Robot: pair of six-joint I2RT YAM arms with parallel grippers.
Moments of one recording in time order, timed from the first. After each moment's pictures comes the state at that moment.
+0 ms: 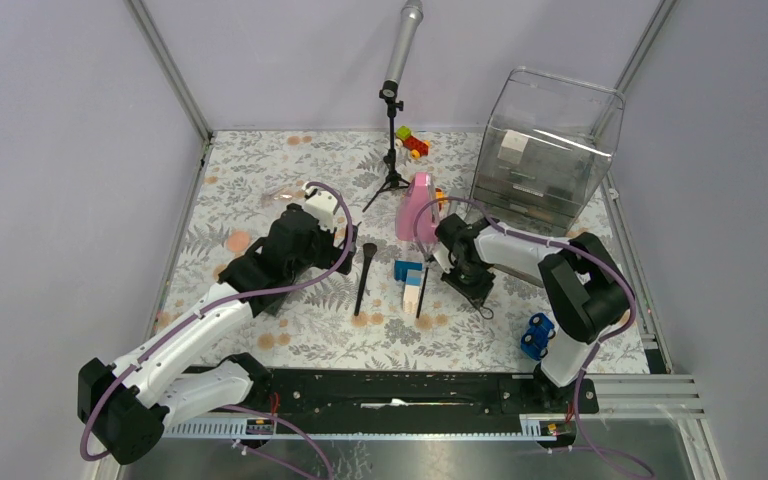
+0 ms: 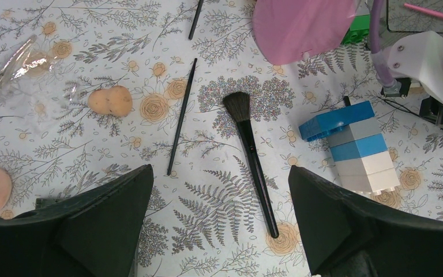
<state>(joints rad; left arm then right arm) -0.65 0.99 0.82 -0.37 -0.18 -0.14 0.59 1.74 1.01 -0.86 0.01 -0.23</state>
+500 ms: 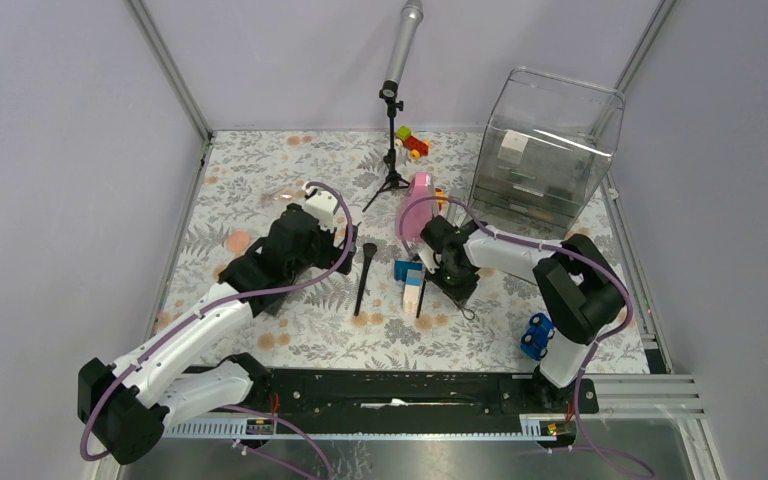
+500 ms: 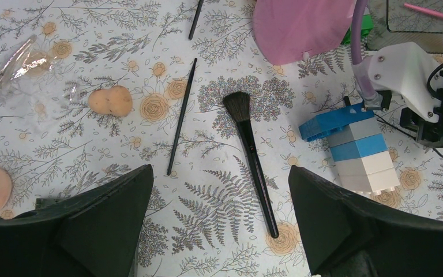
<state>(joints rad) -0.65 0.99 0.82 -0.37 -0.18 -0.14 0.68 1.75 1.04 -0.82 -0.04 -0.16</state>
